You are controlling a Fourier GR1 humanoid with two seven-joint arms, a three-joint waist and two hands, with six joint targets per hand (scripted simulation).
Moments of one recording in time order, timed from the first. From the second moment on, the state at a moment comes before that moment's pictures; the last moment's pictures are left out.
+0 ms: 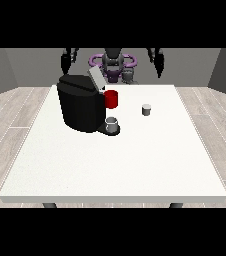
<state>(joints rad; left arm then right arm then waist) -0.02 0.08 0.01 -1.60 0.02 0.00 0.00 0.01 -0.10 -0.01 -1.61 0.00 -0.01 -0.02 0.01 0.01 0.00</state>
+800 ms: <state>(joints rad) -0.14 0.20 0.05 -1.48 -0.07 -0.06 -0.08 -0.02 -0.03 -0.06 -1.56 -0.02 -0.08 -0.12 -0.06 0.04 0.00</state>
